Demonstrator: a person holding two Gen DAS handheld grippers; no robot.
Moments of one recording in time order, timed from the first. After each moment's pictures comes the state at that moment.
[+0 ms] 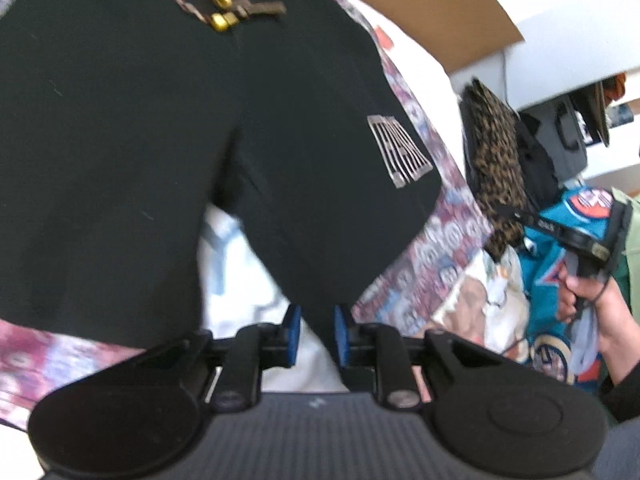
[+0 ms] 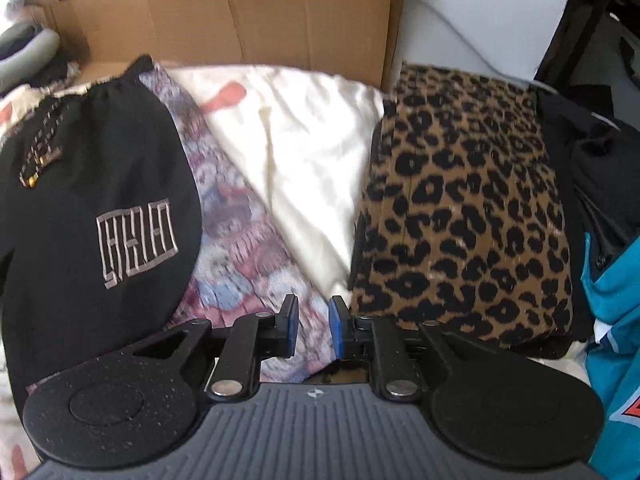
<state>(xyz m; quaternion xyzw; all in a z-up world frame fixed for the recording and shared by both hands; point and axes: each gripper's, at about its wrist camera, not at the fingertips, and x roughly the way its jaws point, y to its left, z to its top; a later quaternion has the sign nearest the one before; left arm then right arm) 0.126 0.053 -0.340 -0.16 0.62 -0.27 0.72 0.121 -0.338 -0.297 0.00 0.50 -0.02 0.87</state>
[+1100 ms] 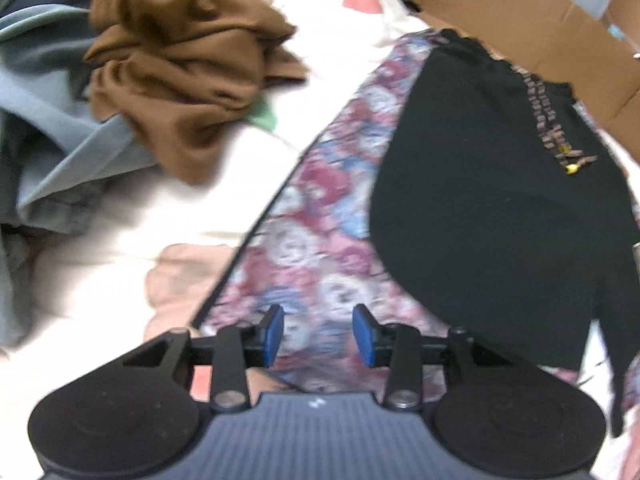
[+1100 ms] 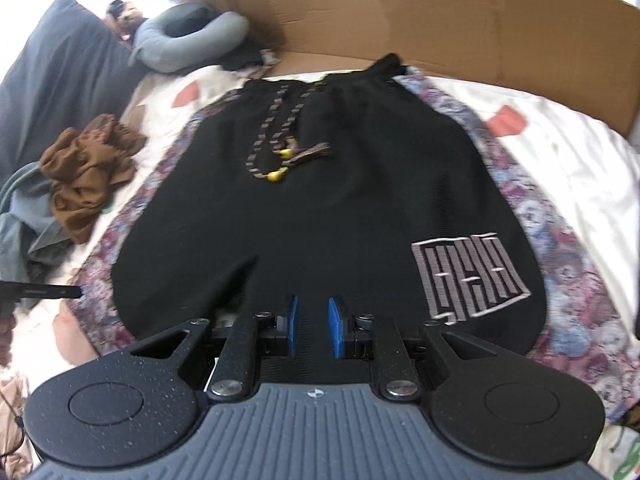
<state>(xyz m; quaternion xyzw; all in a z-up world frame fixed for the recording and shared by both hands) 0.093 0.283 -0.334 -0.06 0.56 0.05 0.83 0.127 -0.149 -0.280 0.05 0.49 0.21 0.85</state>
